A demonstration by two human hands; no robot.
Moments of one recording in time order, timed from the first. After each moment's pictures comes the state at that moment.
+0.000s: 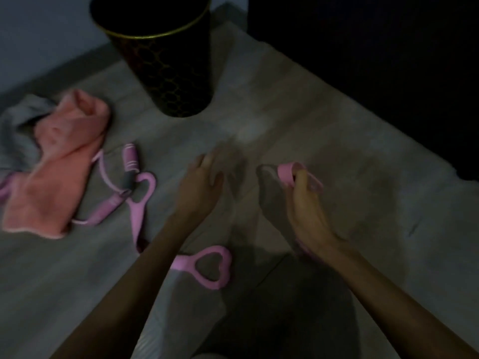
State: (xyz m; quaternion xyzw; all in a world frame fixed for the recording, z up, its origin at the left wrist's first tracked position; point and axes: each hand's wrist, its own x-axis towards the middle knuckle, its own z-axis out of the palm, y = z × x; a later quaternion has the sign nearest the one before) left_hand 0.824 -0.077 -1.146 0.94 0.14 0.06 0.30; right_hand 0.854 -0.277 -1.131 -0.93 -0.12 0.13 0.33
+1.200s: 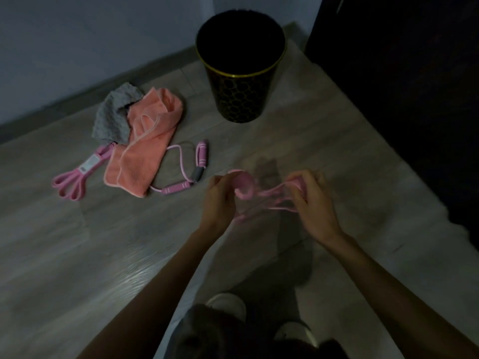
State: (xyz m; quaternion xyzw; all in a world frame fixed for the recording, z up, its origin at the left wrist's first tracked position) left_hand 0.735 -0.064 -1.021 0.87 0.27 0.08 0.41; right_hand 0.831 -0.234 -0.970 -0.88 -0.21 0.16 0.39
